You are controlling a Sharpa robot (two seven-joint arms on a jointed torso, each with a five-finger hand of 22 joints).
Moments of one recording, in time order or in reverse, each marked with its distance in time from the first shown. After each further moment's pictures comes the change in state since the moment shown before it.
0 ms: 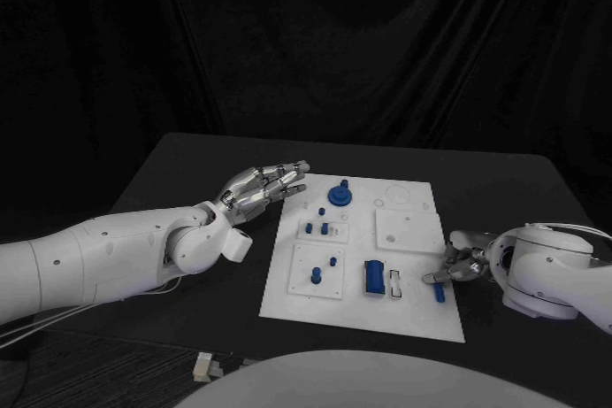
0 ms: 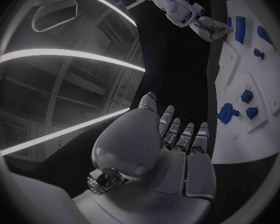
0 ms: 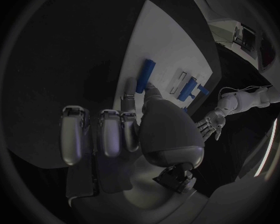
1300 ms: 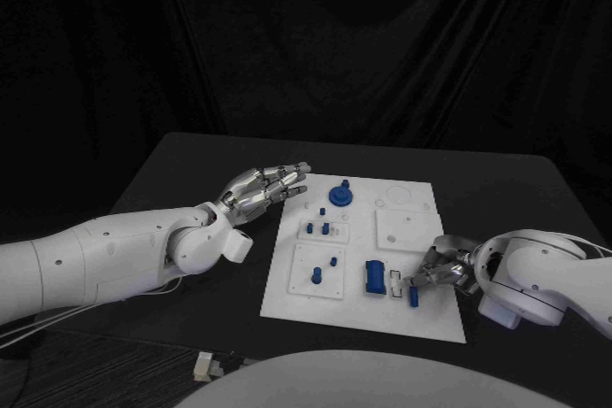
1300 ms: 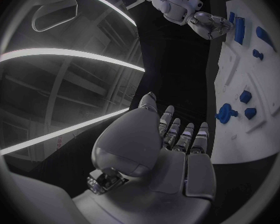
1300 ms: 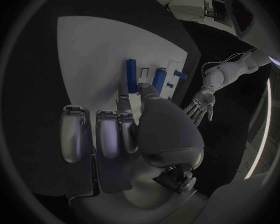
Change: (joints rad) left arm -0.004 0.000 0.000 -0.001 0.000 0.004 -0.003; left_hand 0.000 0.000 0.003 -0.003 0.000 0.000 0.000 0.000 0.000 0.000 0.000 0.000 0.000 0.000 0.000 0.000 0.000 0.000 0.000 0.000 0.000 0.000; right arm 0.013 0.021 -0.009 0.068 0.318 -0.111 0.006; right_hand 0.069 -0.021 0.075 -0.080 0.361 -0.040 0.012 -0.064 -0.188 0.000 0.014 0.000 0.000 0.000 0.015 -0.005 0.000 0.009 0.000 0.007 -0.013 0.000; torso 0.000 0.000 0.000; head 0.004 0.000
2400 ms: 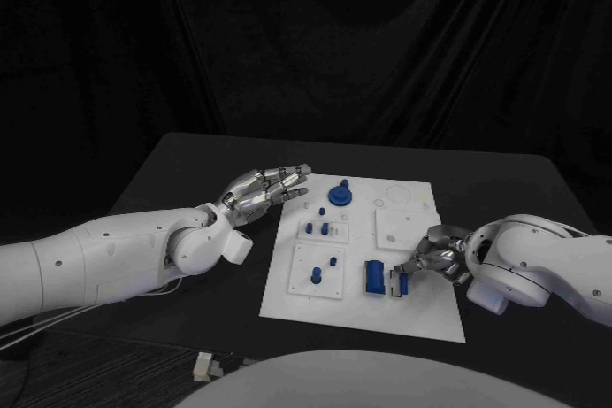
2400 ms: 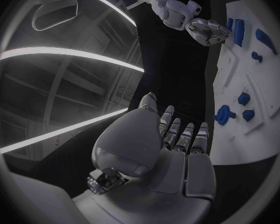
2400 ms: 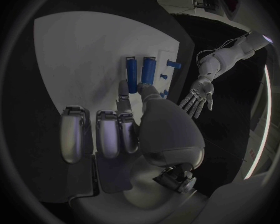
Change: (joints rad) left arm -0.001 0.004 0.000 -0.002 0.000 0.010 -0.012; left_hand 0.005 0.005 0.000 0.000 0.000 0.000 0.000 0.000 0.000 0.003 0.003 0.000 0.000 0.000 0.000 0.000 0.000 0.000 0.000 0.000 0.000 -0.002; right arm 0.035 0.055 0.000 -0.055 0.128 -0.006 0.001; right_hand -0.037 -0.002 0.048 -0.029 -0.037 0.004 -0.004 0.009 0.003 0.002 -0.002 0.000 0.000 0.000 -0.004 0.001 0.000 0.000 0.000 0.000 0.000 0.000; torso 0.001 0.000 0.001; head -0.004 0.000
